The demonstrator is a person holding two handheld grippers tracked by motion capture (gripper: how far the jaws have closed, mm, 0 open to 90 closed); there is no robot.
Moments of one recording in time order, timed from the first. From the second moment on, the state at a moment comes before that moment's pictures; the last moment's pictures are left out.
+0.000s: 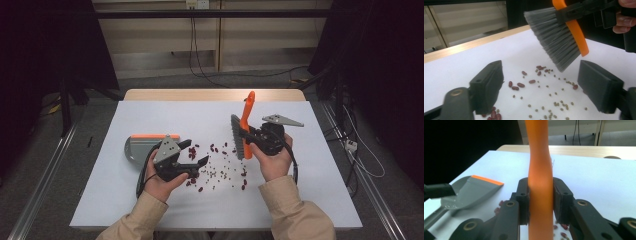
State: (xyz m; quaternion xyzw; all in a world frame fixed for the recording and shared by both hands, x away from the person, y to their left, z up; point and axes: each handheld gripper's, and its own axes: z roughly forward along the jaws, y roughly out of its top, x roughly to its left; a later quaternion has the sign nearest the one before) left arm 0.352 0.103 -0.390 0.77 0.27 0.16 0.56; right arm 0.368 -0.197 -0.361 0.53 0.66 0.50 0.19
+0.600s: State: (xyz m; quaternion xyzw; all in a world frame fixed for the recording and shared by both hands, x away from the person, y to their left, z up) left arm 0.356 0.143 -0.387 0.76 0.27 0.13 0.57; right arm 0.361 -0.234 -0.365 0.54 0.69 0.45 0.19
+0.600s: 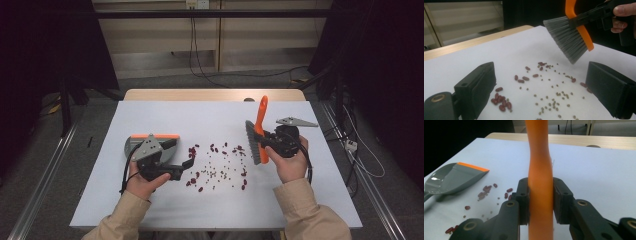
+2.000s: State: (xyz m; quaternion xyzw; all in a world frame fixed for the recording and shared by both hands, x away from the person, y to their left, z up) left arm 0.358 0.190 -0.401 0.76 0.29 0.14 0.56; right arm 0.401 -0.253 -0.408 0.58 0.72 0.33 0.20
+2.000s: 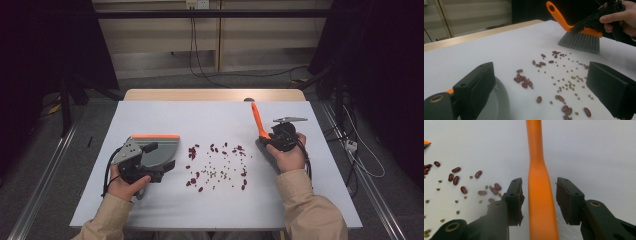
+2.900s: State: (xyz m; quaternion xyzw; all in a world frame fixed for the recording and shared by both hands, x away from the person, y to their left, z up) left arm 0.354 0.199 -0.403 0.76 0.30 0.14 0.56; right arm 0.370 -0.267 -0.420 0.56 0.73 0.32 0.22
